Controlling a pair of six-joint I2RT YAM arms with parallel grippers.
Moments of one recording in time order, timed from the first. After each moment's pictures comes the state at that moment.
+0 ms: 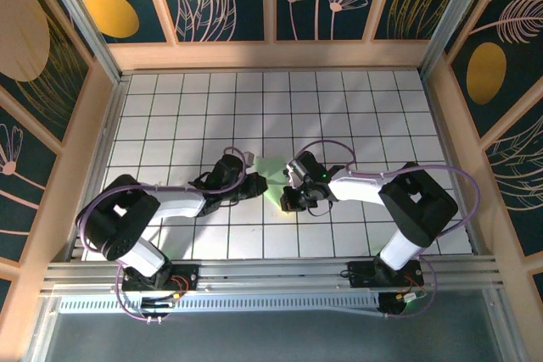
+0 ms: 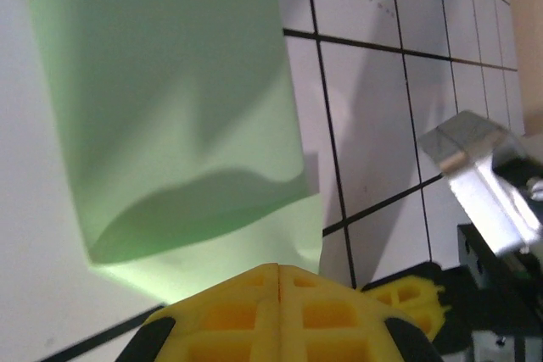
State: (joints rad) left arm -0.72 1.58 0.55 0.36 0.27 -0.88; right arm 0.78 1.63 0.74 -0.25 -0.39 0.59
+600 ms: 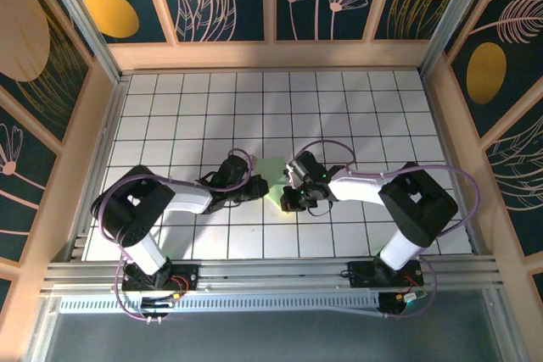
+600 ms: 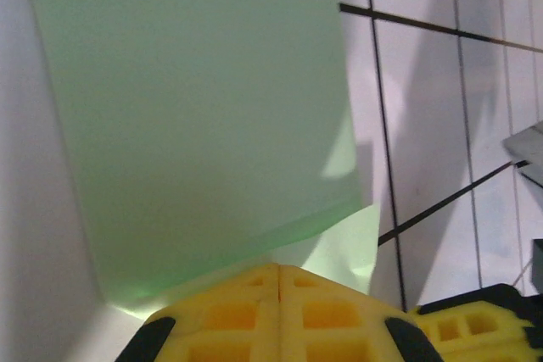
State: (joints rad) left arm -0.72 1.69 0.58 0.37 0.27 -0.87; right arm 0.78 1.63 0.74 -0.25 -0.39 0.59
